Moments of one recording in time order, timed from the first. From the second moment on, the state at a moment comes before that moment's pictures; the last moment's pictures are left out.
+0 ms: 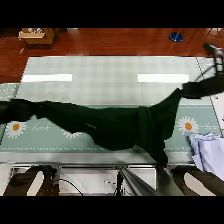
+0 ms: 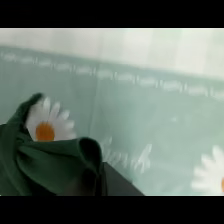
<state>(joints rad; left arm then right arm) 0.13 -0.55 0.92 1.02 -1.39 -1.38 -0.08 -1.08 1.19 -1.23 1.39 1.42</state>
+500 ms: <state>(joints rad) -0.01 -0.55 0.56 0.99 -1.12 -1.37 -0.06 -1.35 1.17 -1.23 0.98 1.44</state>
